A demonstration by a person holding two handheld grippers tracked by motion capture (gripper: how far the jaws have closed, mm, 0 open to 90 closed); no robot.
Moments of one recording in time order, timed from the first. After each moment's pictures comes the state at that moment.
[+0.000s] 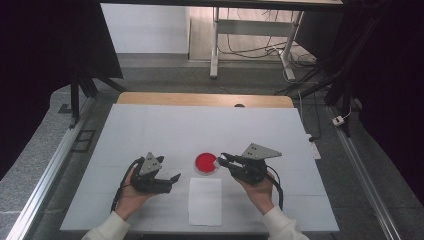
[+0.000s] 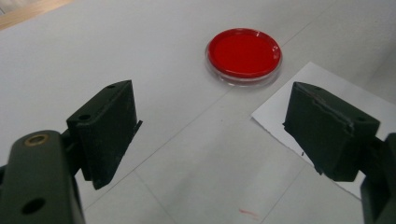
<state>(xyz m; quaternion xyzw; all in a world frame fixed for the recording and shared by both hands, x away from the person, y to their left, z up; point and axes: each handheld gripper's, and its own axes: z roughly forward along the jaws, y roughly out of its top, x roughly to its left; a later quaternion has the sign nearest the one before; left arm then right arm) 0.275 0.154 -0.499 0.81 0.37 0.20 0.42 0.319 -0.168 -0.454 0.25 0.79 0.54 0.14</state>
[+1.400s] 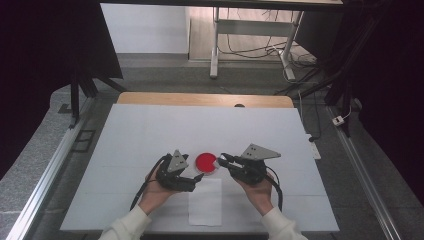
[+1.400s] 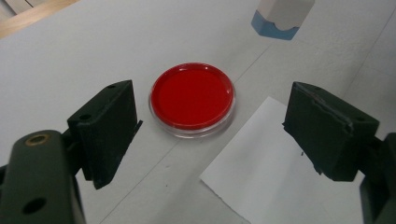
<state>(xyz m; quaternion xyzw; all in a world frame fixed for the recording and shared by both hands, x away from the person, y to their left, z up) 0.292 0.092 -0.494 0.83 0.32 0.19 0.42 0.318 -0.166 -0.457 0.26 0.79 0.54 0.14</state>
